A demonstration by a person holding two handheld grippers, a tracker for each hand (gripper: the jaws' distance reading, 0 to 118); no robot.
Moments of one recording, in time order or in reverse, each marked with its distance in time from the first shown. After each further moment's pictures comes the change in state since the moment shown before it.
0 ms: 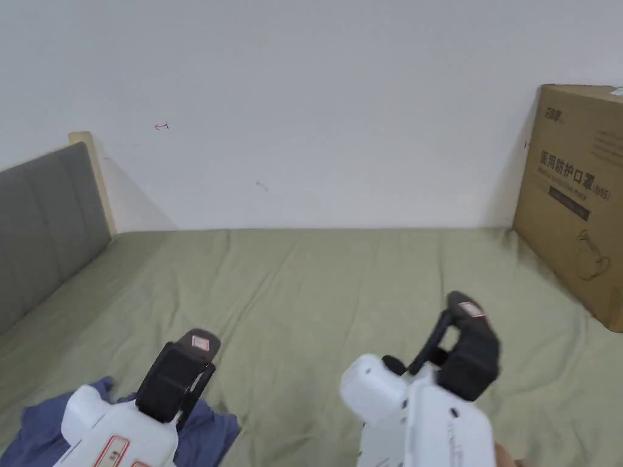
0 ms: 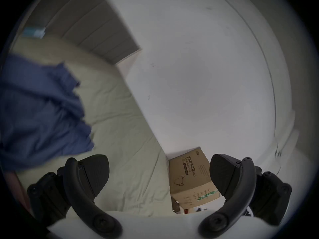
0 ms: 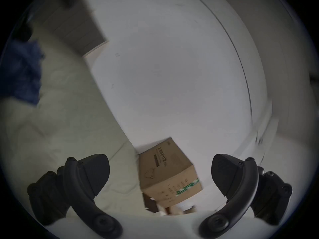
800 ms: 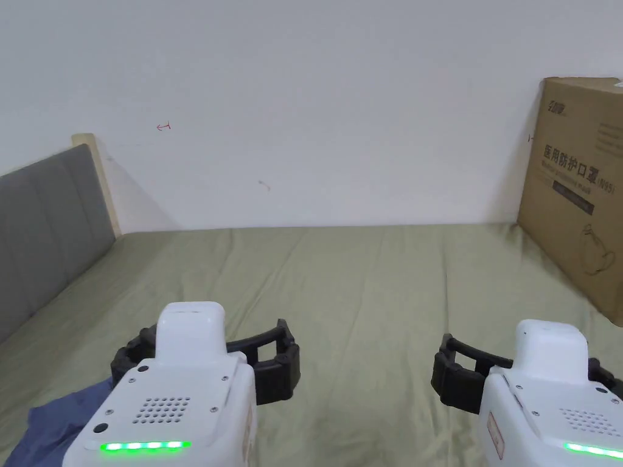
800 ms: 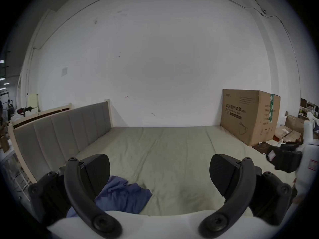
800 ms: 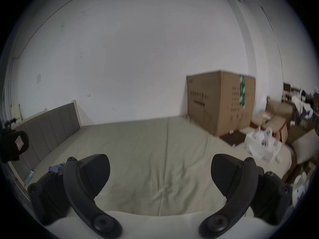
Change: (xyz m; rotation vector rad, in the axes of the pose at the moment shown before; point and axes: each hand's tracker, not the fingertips) left arm 0.121 -0.047 0.004 0.061 0.184 -1.202; right arm 0.089 -0.095 -0.030 -0.293 0.262 -1.206
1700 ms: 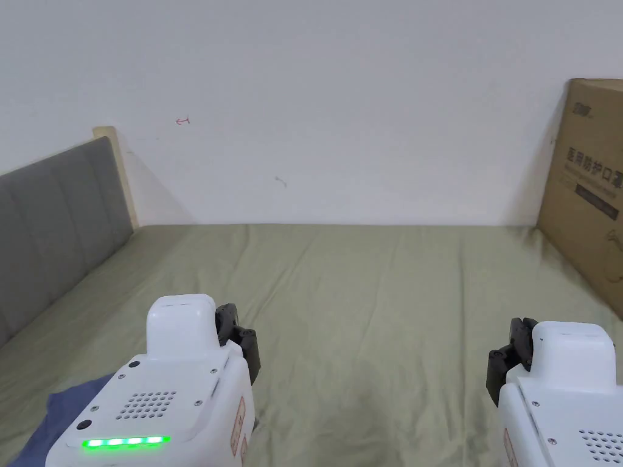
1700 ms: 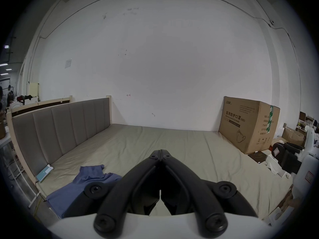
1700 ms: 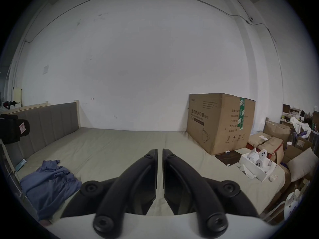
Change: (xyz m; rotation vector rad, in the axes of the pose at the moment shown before) left arm -0.023 0.002 0.005 0.003 -0.016 0.085; right arm -0.019 0.006 0.015 0.096 0.006 0.092
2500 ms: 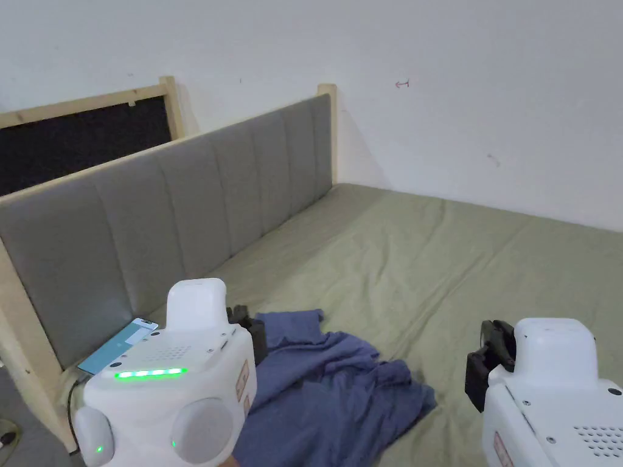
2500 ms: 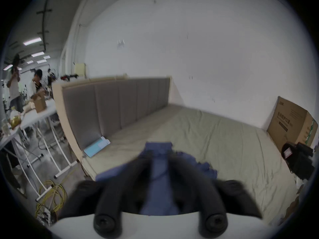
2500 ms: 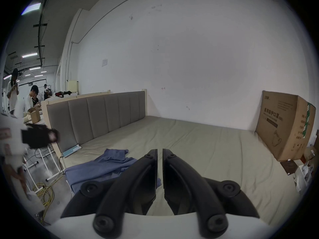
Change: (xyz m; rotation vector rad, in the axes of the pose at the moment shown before) left arm -0.175 -0.034 0.025 -0.228 0.417 0.151; right arm -0.177 -0.006 -0.008 -0.103 0.583 0.055
